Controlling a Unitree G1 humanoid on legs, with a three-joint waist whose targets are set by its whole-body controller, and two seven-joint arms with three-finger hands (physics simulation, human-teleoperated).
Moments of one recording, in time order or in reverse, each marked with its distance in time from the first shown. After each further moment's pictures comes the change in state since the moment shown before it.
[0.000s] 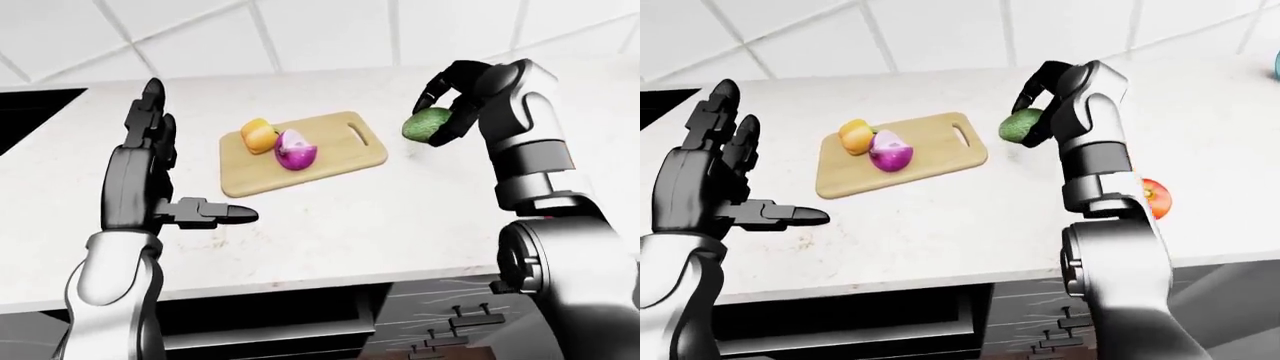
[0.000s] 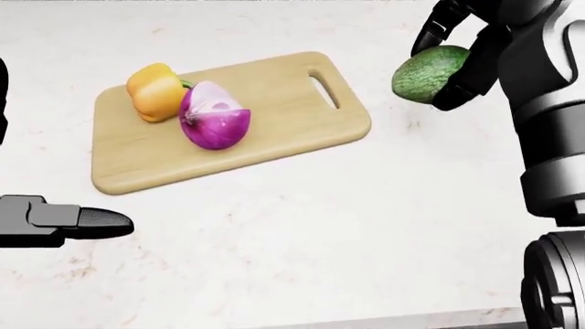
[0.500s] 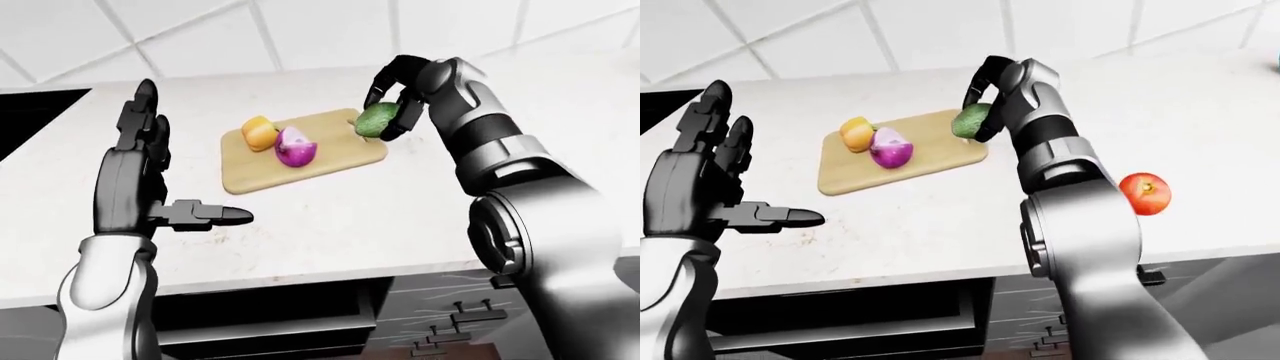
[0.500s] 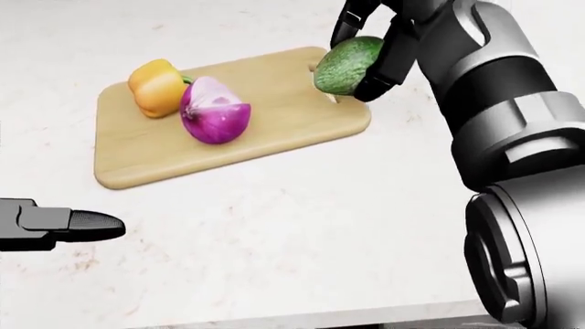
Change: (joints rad) left arm 0.015 0.006 0.021 -0.006 -0.003 -0.012 -0.005; right arm -0.250 0.155 0.021 0.468 0.084 -0.190 -0.285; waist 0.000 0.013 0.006
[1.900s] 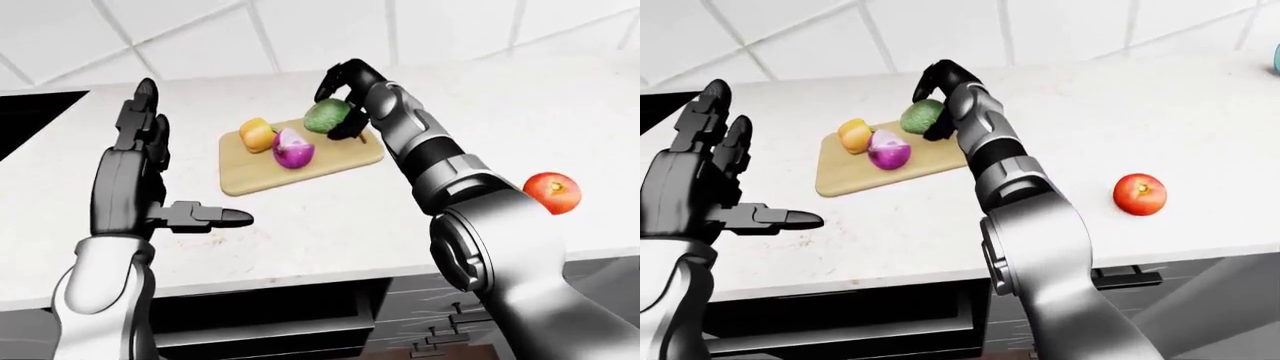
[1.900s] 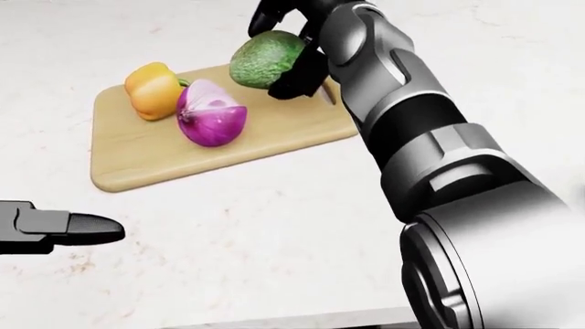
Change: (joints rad) left arm -0.004 0.004 -0.001 -0.033 0.011 0.036 -0.018; right arm 0.020 0.177 -0.056 0.061 0.130 -0.148 -0.348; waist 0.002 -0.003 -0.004
